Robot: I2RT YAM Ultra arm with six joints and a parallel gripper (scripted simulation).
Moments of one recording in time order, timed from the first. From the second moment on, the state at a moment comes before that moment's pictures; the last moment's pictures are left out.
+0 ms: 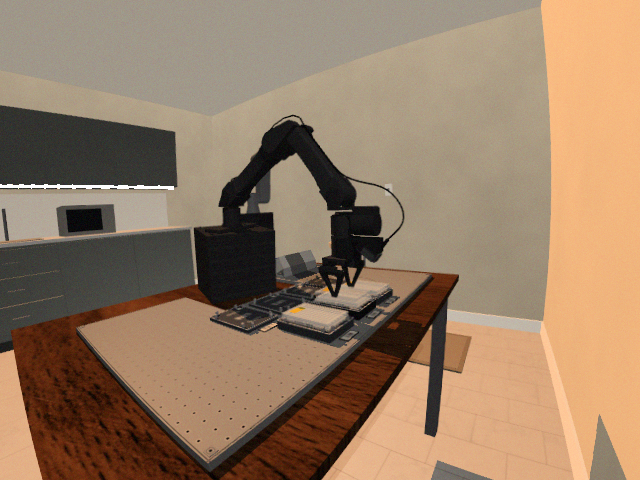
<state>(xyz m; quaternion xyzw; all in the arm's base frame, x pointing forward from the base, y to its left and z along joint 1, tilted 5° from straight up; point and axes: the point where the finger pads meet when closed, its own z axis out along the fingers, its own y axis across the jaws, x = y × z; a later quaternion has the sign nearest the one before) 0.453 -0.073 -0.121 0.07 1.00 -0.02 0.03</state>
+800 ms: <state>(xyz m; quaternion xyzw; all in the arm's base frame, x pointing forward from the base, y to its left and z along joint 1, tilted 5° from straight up) 0.454 -0.073 -0.128 0.07 1.00 -0.02 0.04</state>
